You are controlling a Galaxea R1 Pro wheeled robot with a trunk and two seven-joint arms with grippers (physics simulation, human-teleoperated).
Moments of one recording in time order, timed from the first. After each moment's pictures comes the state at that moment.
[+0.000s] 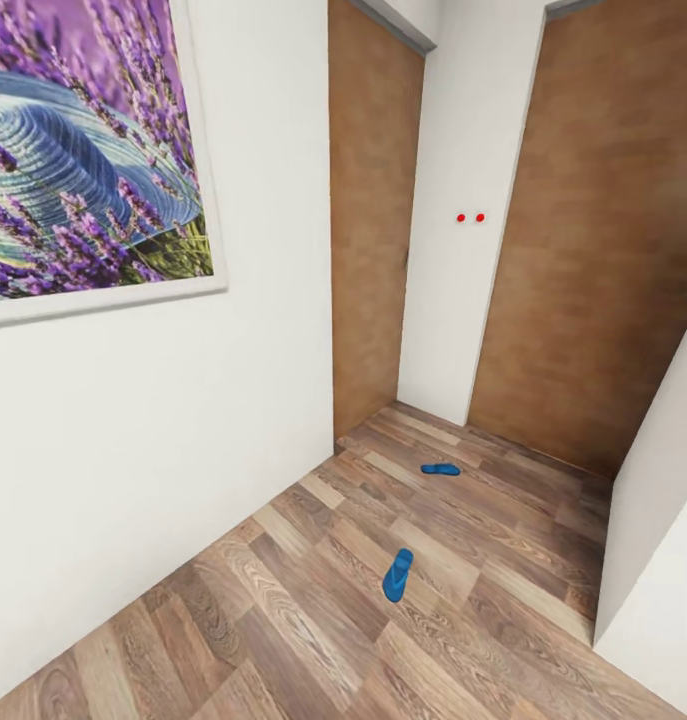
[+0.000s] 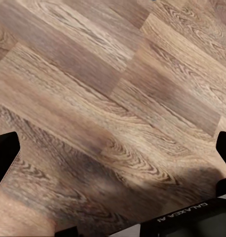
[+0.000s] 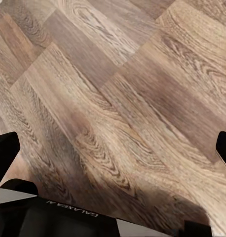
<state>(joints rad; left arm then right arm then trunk) 0.01 0.12 0.01 -0.70 0.06 0.01 -0.43 -0.01 -0.12 0.05 -0.47 -0.22 -0.19 0.50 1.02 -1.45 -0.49</state>
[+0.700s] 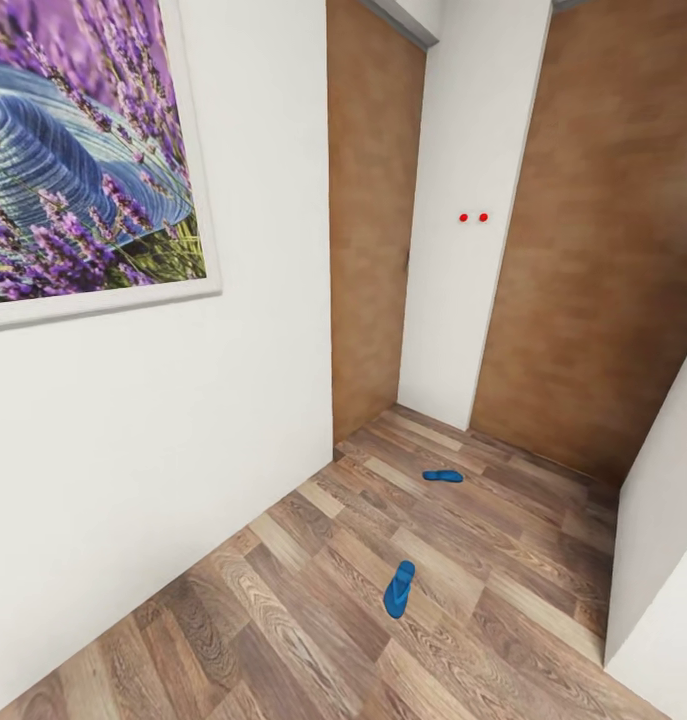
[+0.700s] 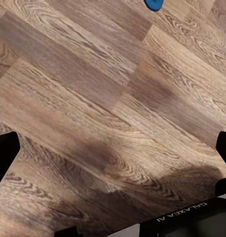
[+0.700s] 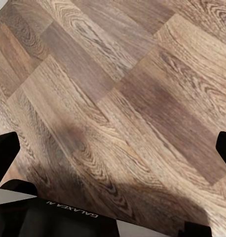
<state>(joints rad) 0.01 0.12 0.00 -0.70 0.06 0.01 -0.43 -0.01 -0.12 0.05 -0.47 -0.22 -0.20 0.50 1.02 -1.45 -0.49</state>
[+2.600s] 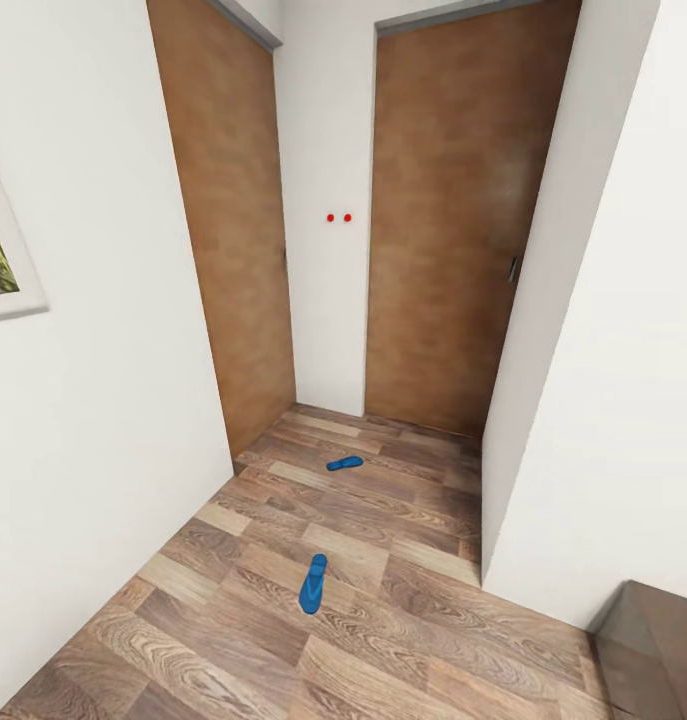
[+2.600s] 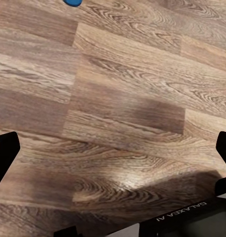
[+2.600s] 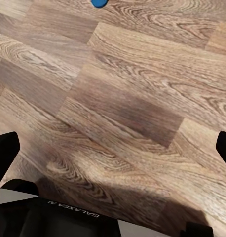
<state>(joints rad) 0.01 0.12 0.00 -0.69 0.06 0.01 -0.44 -0.01 -0.12 0.05 -0.47 -0.22 -0.19 0.50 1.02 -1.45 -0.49</state>
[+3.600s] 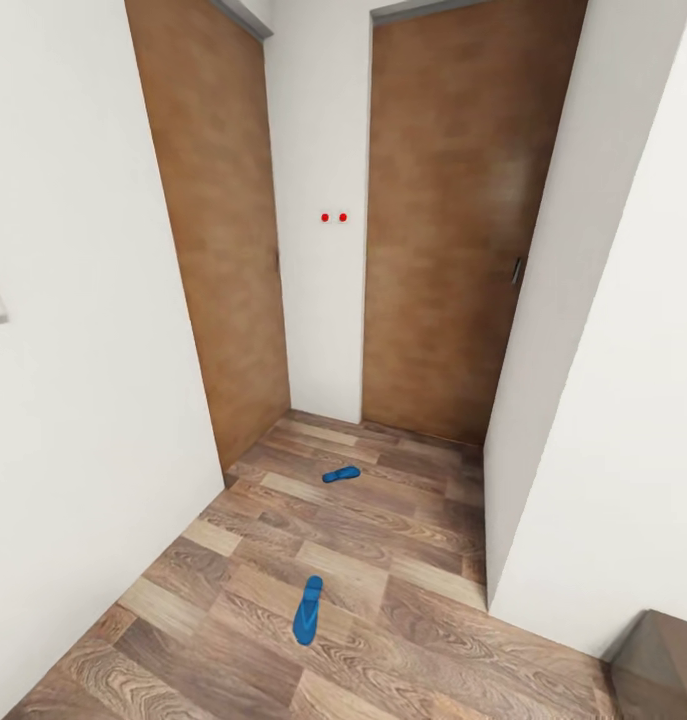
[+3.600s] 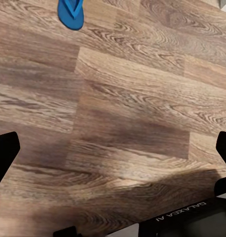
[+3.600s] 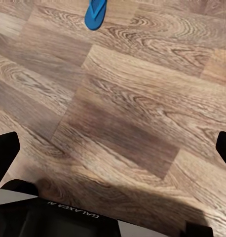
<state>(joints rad) 0.01 0.12 0.00 -0.69 0.06 0.01 -0.44 -0.01 -0.12 0.05 -0.47 -0.22 -0.20 0.50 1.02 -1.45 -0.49</state>
